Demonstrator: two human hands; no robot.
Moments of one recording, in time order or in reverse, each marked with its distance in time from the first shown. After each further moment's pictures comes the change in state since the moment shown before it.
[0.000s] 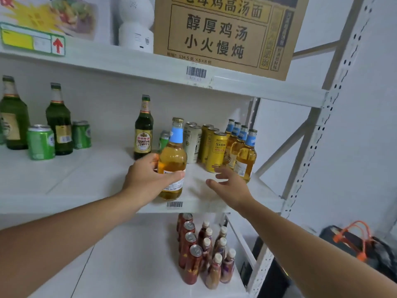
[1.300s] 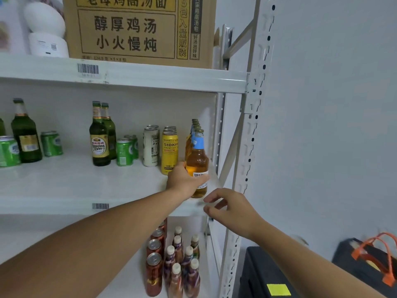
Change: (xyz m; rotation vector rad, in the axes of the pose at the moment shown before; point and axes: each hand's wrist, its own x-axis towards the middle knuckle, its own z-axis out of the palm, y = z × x) left_hand 0.029 0.062 0.317 0.139 0.082 -0.120; right_hand -0.010 0.168 -0.169 0.010 -0.256 -0.295
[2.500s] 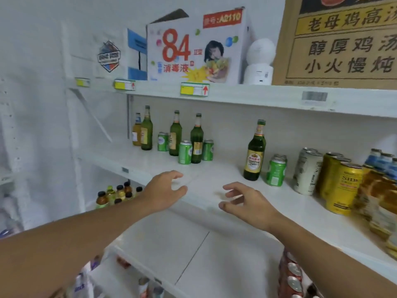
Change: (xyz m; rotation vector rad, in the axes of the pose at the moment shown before) left_hand -0.064 -0.173 -0.494 0.564 0.244 -0.083; right_hand 0.151 -0.267 0.279 0.119 -0.376 -0.265
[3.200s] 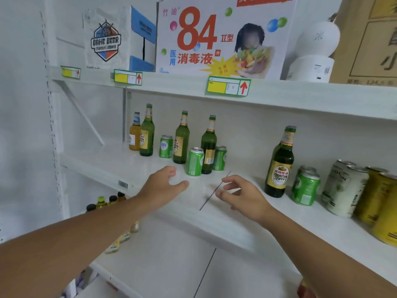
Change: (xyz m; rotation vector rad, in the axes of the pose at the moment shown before) left_hand 0.124 -0.093 -0.013 -0.256 0.019 -0.088; right_hand 0.155 -0.007 0.063 0.185 0.120 0.065
